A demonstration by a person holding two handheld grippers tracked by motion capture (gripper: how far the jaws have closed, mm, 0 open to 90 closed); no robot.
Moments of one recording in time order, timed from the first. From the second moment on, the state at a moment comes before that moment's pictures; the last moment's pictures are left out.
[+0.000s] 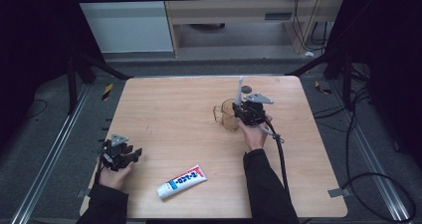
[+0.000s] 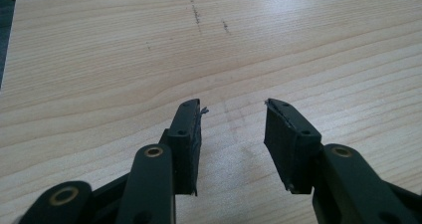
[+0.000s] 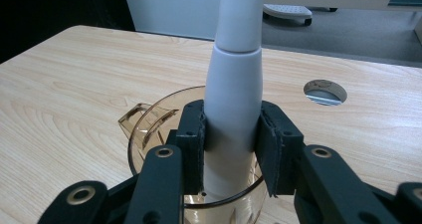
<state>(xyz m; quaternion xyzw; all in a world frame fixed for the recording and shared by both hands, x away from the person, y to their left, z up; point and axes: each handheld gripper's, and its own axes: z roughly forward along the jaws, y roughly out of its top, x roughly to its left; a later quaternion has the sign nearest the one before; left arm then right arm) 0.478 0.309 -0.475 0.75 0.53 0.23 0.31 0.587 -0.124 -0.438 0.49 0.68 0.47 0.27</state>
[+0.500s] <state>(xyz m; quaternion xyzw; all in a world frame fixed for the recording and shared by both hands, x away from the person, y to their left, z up) 0.478 0.308 -0.475 0.75 0.53 0.23 0.31 0.583 -0.125 -0.437 0.48 0.69 0.47 0.27</state>
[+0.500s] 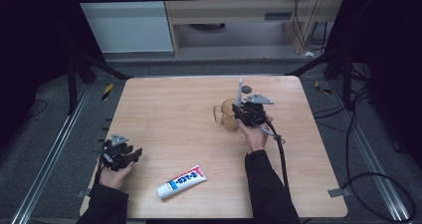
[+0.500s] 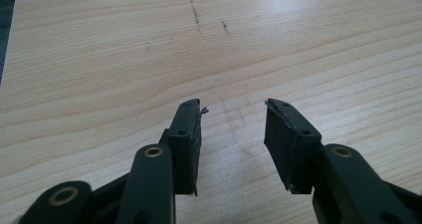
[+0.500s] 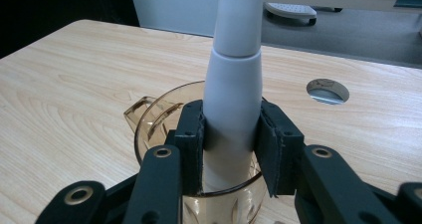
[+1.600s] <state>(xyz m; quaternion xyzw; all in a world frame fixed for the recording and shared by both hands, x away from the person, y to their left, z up) 0.478 0.307 -0.475 0.75 0.53 0.23 0.31 0.573 -0.122 -0.427 0.47 0.69 0.47 0.28</state>
